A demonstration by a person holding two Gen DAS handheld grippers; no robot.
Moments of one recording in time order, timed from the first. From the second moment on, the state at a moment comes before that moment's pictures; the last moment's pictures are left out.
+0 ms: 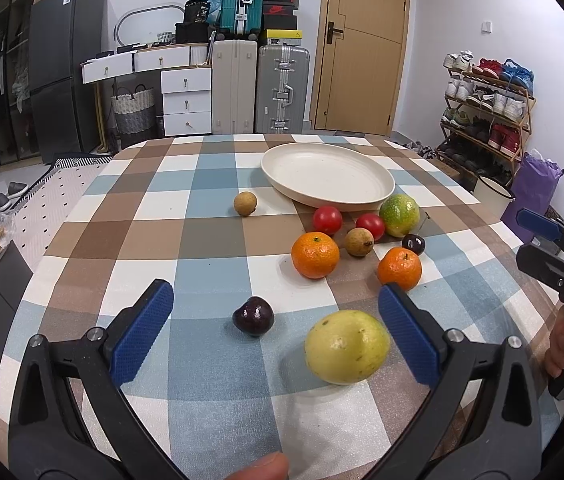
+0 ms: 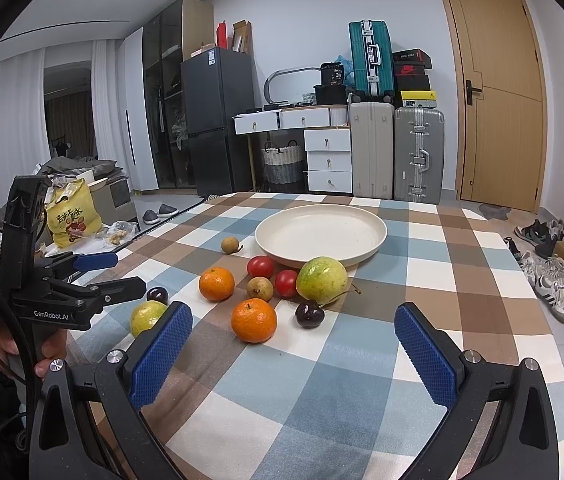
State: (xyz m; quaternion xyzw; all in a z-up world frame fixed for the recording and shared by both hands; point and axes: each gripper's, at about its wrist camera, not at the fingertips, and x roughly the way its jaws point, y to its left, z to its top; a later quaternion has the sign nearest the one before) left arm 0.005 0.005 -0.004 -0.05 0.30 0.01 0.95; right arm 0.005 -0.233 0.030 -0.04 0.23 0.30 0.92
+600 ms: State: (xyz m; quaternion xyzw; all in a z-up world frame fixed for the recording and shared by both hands) left arm 0.005 0.005 -0.004 -0.05 0.30 0.01 0.95; right arm 0.005 -0.234 0.030 -0.04 0.24 0.30 0.92
